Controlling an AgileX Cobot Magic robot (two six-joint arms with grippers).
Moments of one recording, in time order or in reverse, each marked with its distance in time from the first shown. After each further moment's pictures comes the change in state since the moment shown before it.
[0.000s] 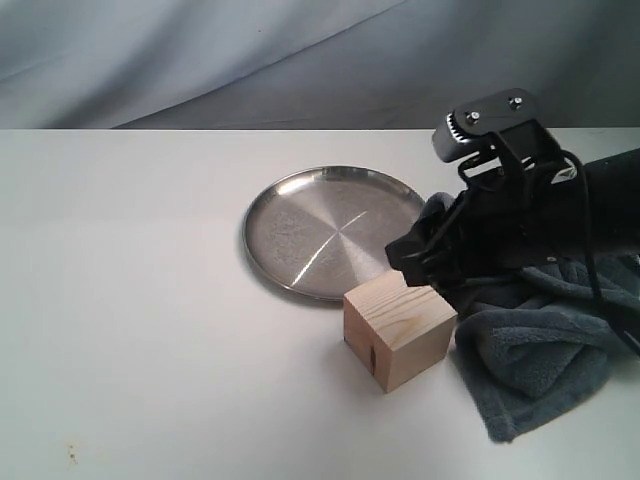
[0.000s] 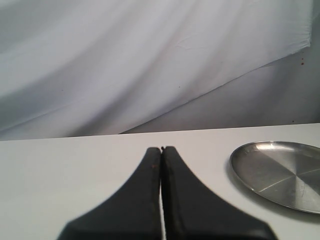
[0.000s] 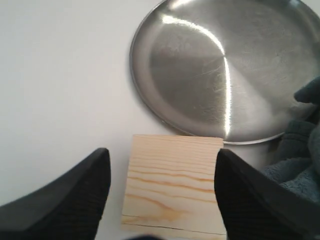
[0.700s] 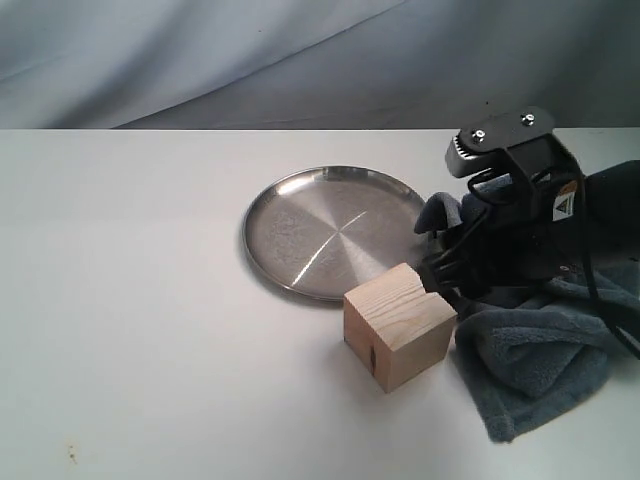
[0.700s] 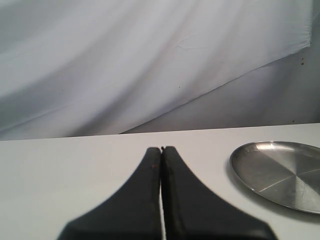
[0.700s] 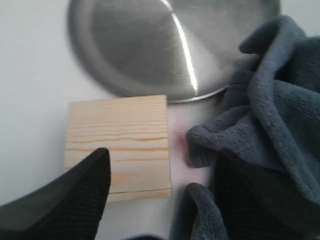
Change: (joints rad) left arm 0.000 0.000 0.000 0.000 0.000 0.000; right arm 0.031 0.000 0.000 -0.559 0.018 0.590
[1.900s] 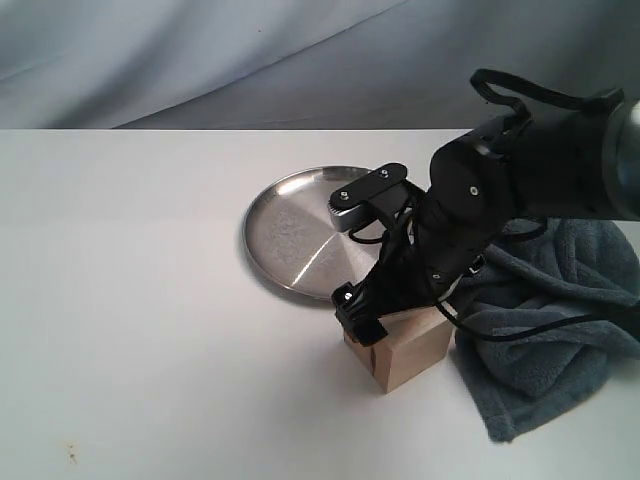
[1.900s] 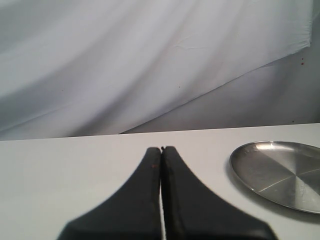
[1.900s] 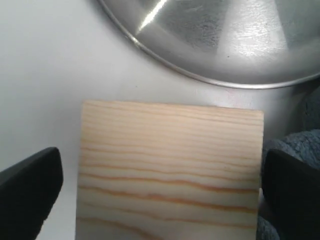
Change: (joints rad) left arm 0.000 0.000 0.000 0.000 0.000 0.000; right arm 0.147 0.402 -0.302 -0.187 0.225 0.151
